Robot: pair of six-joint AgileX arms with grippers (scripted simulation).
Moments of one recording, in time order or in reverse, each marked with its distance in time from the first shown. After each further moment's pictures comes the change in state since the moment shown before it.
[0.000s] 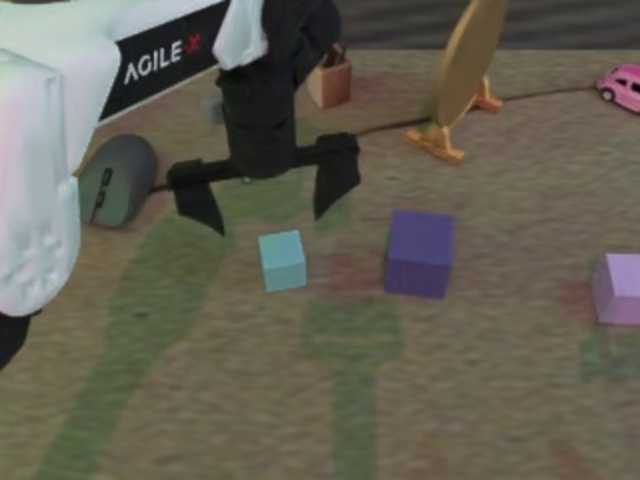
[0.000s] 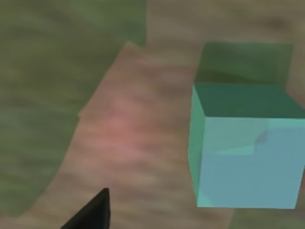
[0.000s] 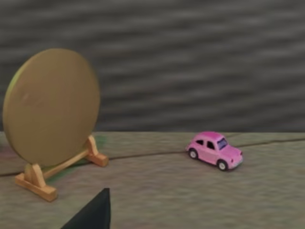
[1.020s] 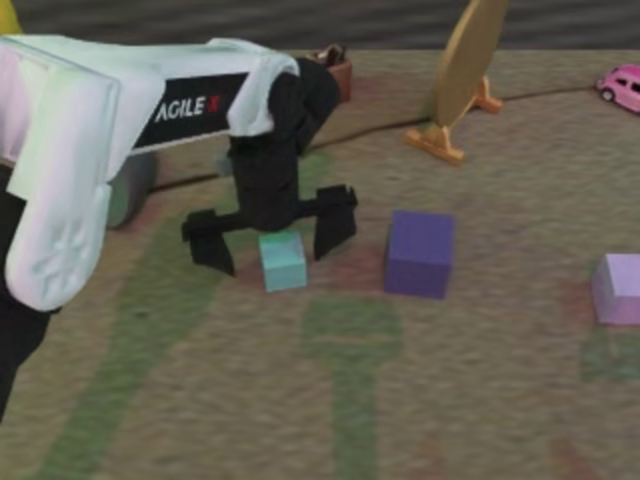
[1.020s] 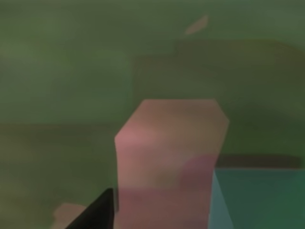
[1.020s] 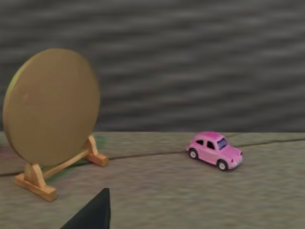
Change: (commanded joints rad) left arm 0.001 0.097 -0.194 0.291 0.001 0.002; right arm 0.000 0.000 0.000 0.000 0.000 0.000
